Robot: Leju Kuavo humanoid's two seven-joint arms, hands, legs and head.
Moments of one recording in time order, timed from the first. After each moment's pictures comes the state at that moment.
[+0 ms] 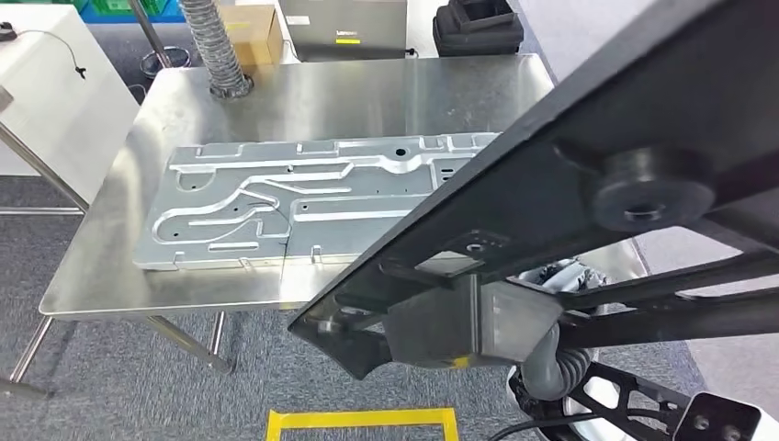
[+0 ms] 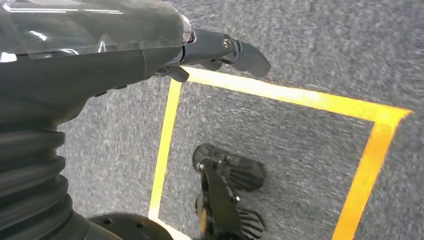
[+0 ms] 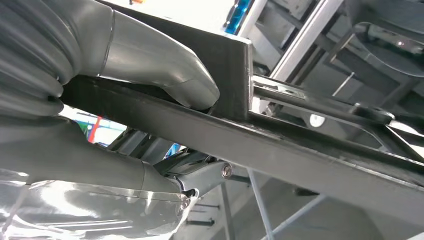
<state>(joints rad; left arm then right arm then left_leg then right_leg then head) -0.08 -0.04 1.17 -0.22 -0.83 0.03 -0.22 -0.22 -0.14 0.50 -2.09 -0.14 0.13 -0.69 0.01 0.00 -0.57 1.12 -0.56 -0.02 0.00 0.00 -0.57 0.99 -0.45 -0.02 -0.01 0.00</state>
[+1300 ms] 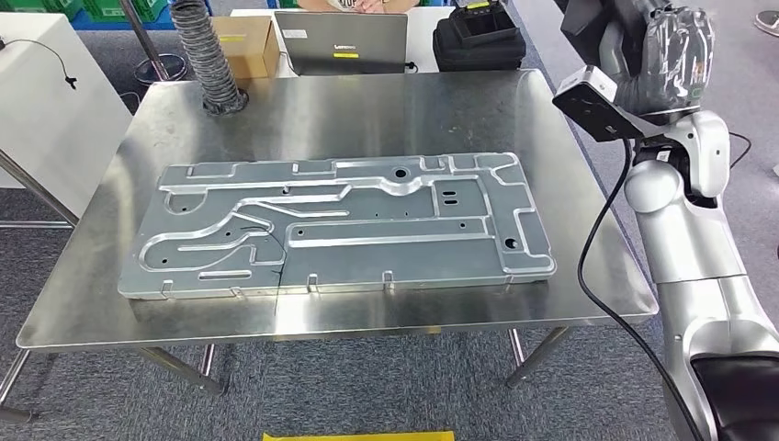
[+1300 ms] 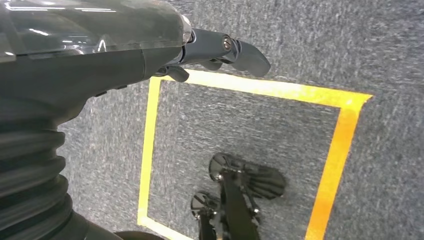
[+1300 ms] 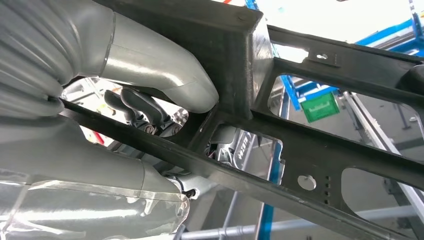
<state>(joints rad) -0.07 -0.01 1.18 -0.22 -0.88 -0.02 -0.24 -0.93 -0.32 0.20 -1.21 0.92 -0.35 -0.29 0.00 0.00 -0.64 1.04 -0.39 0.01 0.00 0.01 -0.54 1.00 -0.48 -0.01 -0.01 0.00</state>
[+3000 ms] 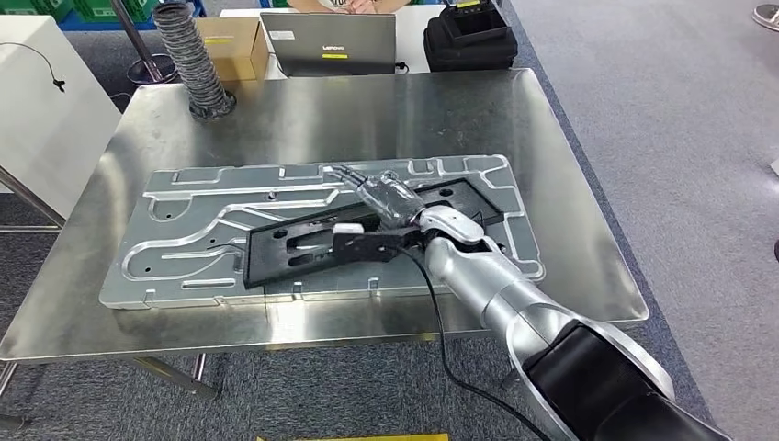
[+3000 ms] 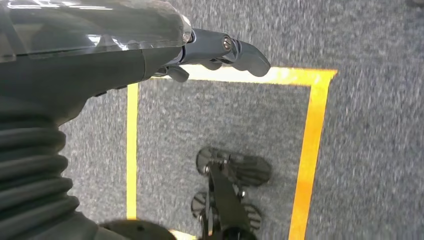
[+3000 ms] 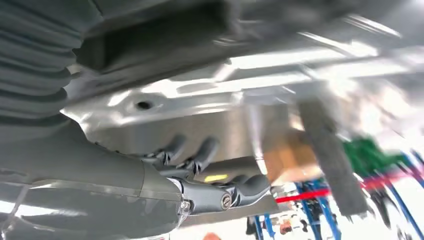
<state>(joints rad) -0.08 -0.03 1.17 -0.22 -0.94 -0.04 -0.33 -1.01 0.19 0.68 -0.44 0.72 -0.10 -0.53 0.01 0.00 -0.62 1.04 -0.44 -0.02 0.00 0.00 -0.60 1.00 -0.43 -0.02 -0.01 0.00</state>
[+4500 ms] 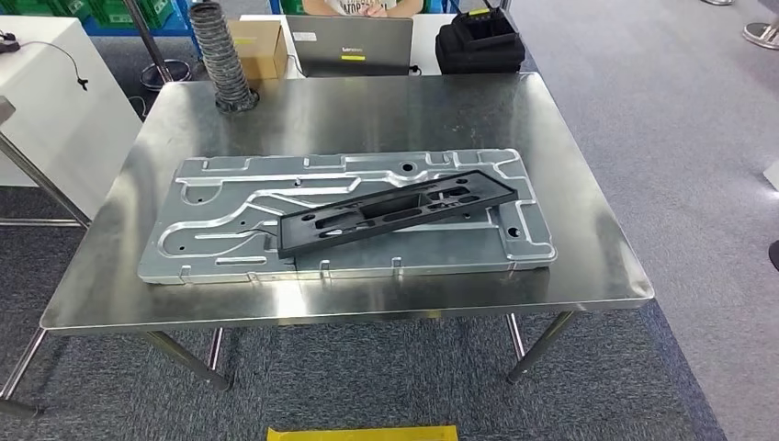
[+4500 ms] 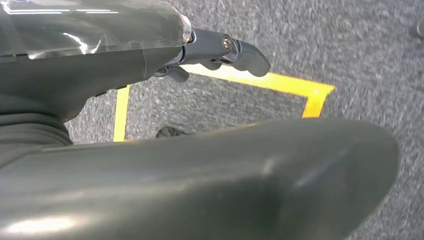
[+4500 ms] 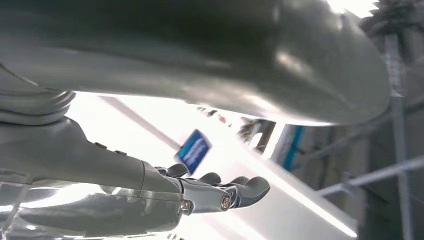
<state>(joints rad) -0.07 -0.05 1.30 -0.22 -0.90 -0.10 -0.39 0.20 -0.06 -0.78 -1.78 0.39 -0.32 -0.70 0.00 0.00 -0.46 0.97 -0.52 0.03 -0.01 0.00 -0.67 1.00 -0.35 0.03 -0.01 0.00</state>
